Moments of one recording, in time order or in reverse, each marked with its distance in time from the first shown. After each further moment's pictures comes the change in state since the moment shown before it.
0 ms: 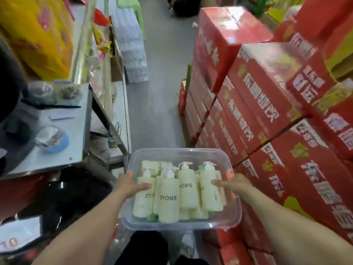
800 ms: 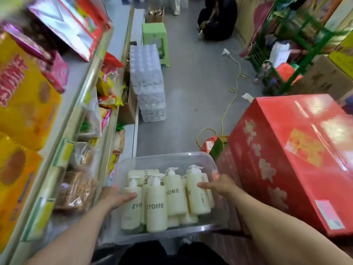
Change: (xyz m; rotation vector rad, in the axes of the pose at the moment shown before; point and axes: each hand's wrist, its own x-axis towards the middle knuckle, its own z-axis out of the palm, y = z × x) left_hand 0.414 0.183 -0.312 -0.265 0.127 -0.206; right_hand 0.359 -0.520 -0.077 -0.130 -0.133 -0.163
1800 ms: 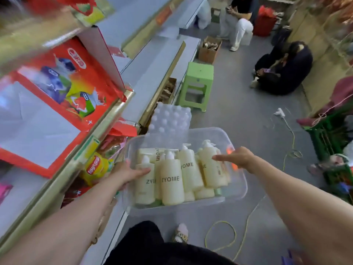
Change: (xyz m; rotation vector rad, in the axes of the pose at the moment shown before) left_hand 0.394 0.458 -0.261 -0.307 0.190 -0.058; right_hand 0.437 -0.619 -0.262 -0.377 0.008 -0.267
